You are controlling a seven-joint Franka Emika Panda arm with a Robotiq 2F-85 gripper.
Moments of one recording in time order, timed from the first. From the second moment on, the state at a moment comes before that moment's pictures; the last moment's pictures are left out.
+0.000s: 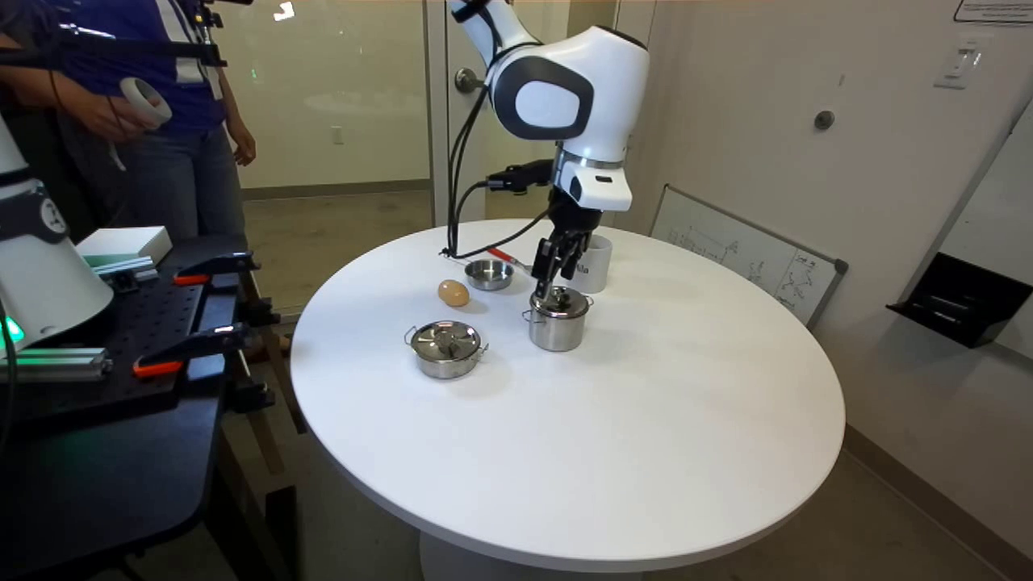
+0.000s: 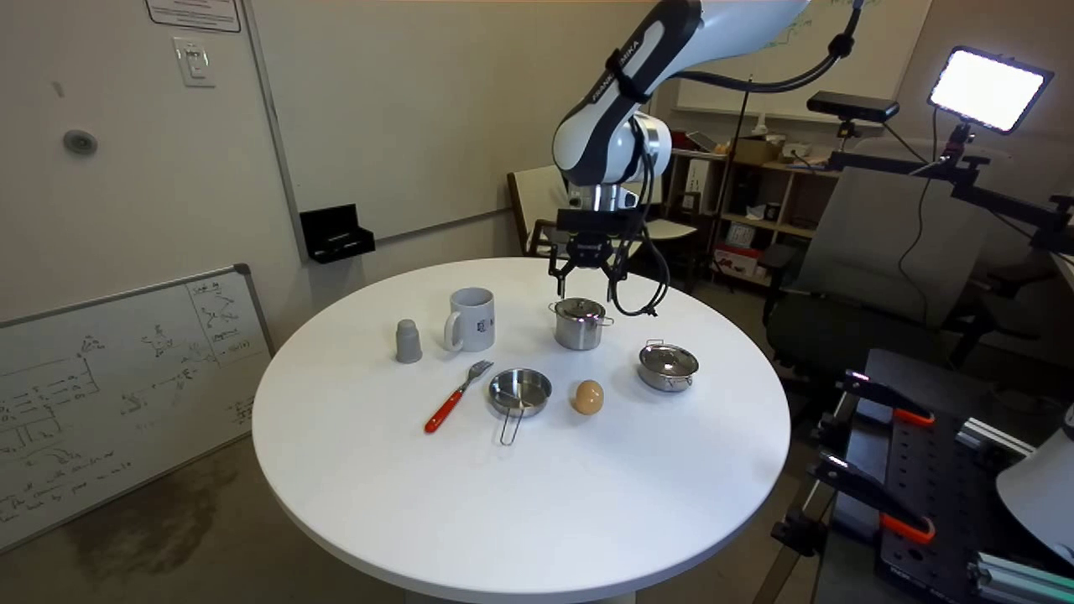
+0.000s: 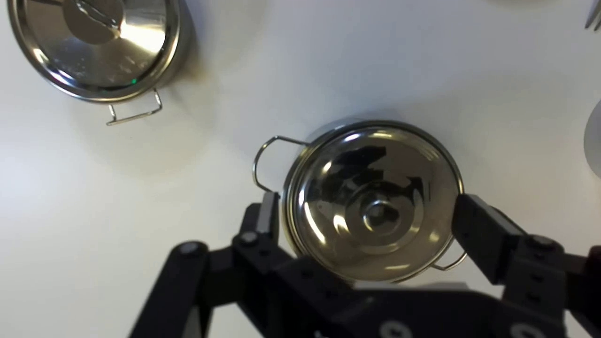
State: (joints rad) arm -0.06 0.77 -0.15 -1.71 0.23 2.38 0.64
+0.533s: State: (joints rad) arm -0.07 0.77 -0.14 -1.70 0.23 2.38 0.64
